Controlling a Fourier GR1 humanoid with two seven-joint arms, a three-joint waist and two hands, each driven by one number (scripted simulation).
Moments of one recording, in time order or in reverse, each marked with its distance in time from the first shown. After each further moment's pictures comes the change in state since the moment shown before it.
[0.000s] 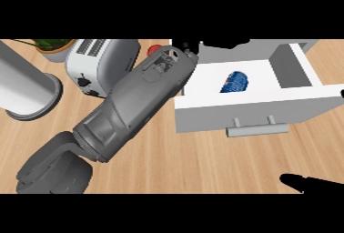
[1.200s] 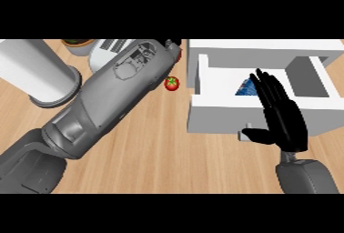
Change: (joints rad) left arm 0.066 0.130 -0.004 -0.211 -0.082 0.011 0.164; right arm -0.245 0.035 0.217 0.648 0.697 -0.368 -0.065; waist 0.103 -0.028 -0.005
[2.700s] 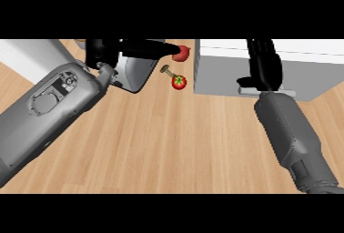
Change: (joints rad) left arm 0.340 0.344 -0.022 -0.557 -0.089 -0.041 0.235; right arm -0.642 -0.002 -0.243 0.976 0.181 -0.504 -0.036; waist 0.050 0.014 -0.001
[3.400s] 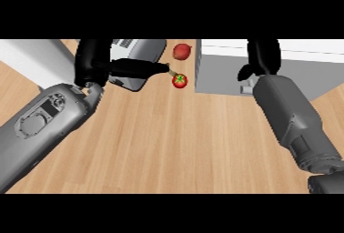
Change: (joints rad) left arm 0.147 0.046 0.014 -0.144 -0.043 -0.008 -0.014; right arm -0.216 -0.037 -0.057 0.274 0.018 -0.038 0.015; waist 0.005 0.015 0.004
